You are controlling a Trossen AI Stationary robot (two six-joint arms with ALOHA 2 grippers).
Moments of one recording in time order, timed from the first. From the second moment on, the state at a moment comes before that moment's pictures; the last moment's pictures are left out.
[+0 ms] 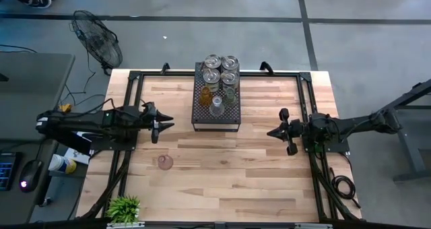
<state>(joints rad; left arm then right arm) 0.02 0.36 0.25 -0.19 -0.17 -0.30 0.07 0.29 0.01 0.28 -0.06 -0.01</state>
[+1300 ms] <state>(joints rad) 0.02 0.71 0.62 -0.62 -0.09 -0.58 0.07 0.14 0.01 0.21 0.02 -0.11</state>
